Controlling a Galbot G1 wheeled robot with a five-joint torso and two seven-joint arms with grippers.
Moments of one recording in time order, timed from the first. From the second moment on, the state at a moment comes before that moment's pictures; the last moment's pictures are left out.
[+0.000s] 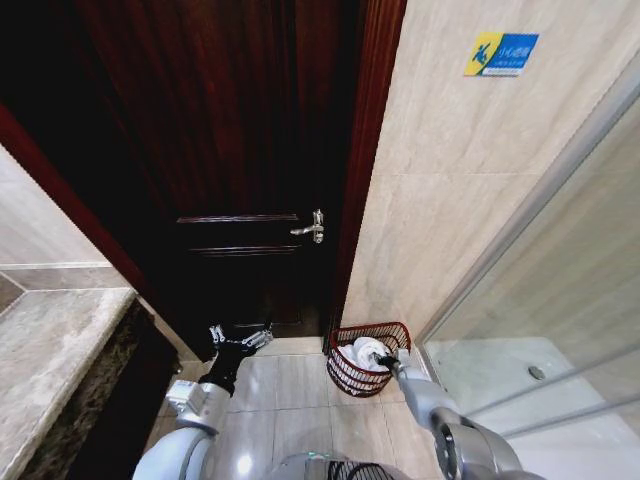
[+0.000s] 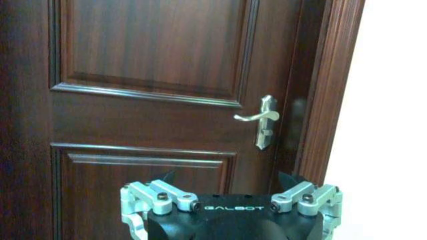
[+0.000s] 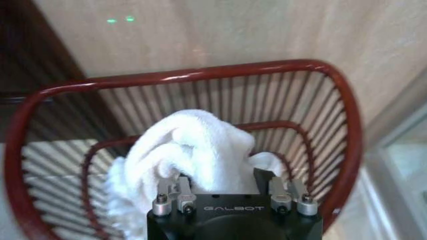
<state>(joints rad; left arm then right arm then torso) 1.83 -1.61 -0.61 -2.43 -0.12 0.16 0.21 -0.60 1.43 0.69 0.20 -0.16 0.08 -0.22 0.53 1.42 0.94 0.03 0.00</state>
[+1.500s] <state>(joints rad) 1.83 -1.61 -0.61 -2.43 -0.12 0.16 0.21 -1.65 1.38 0.81 1.97 0.34 0.18 -0.15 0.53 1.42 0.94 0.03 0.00</state>
